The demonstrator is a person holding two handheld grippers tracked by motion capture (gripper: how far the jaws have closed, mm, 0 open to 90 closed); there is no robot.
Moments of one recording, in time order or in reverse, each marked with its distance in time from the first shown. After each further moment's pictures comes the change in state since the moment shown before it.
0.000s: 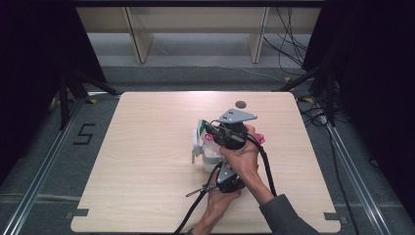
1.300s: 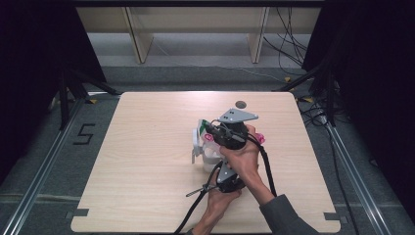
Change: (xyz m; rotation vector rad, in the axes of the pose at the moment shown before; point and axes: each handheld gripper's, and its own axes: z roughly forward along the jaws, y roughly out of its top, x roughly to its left) left arm 0.000 0.001 0.000 -0.002 0.000 0.003; right arm -0.001 0.000 0.000 -0.016 0.013 -0.003
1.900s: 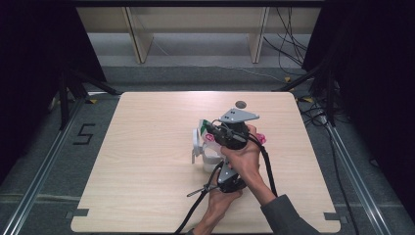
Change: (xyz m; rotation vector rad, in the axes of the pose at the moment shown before) left arm -0.002 0.000 0.002 -0.008 -0.011 -0.006; right arm -0.001 0.000 -0.004 0.007 -0.009 -0.007
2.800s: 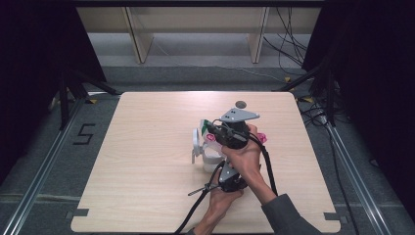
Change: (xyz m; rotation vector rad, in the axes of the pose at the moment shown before) left arm 0.000 0.002 0.003 0.007 0.001 0.009; right arm -0.003 0.000 0.000 0.009 -0.007 0.001
